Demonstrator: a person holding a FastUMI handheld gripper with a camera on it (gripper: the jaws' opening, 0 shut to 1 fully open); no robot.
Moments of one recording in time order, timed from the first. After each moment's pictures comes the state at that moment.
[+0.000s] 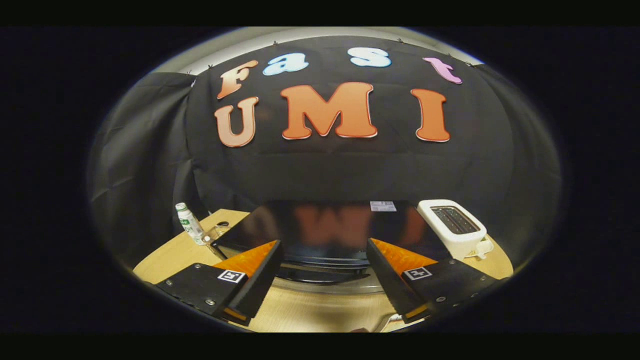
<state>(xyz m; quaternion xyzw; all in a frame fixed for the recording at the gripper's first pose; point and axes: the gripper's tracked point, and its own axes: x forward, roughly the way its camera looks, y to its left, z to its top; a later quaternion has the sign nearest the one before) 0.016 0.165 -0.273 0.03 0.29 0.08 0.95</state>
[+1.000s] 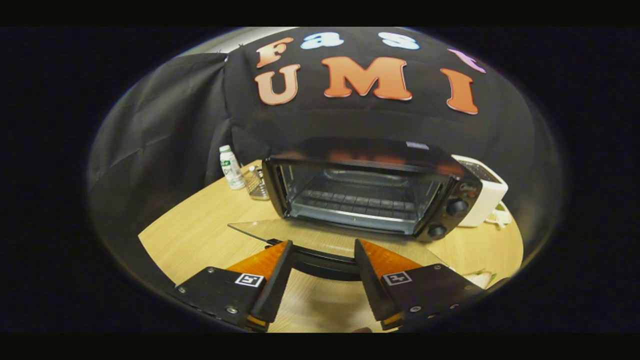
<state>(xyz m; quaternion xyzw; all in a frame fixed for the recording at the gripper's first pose) -0.132 0.192 -0.337 0.01 0.42 0.18 0.89</state>
